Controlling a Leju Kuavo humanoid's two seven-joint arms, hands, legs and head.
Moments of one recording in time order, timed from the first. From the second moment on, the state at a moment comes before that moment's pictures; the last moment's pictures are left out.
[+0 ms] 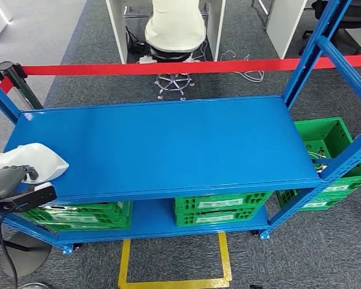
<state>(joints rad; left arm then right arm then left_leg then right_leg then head) -0.13 0.59 -0.30 -1.35 -0.74 -0.10 -0.03 -0.08 0.15 -1.01 -0.20 1.14 0.01 -0.06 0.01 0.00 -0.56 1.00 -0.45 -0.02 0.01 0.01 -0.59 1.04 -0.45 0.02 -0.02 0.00</state>
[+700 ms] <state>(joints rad) -0.08 0.39 -0.20 -1.35 -0.79 0.24 -0.12 -0.09 0.15 -1.02 -0.20 1.14 0.00 -0.07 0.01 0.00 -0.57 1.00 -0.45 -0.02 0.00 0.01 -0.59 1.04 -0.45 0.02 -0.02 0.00</state>
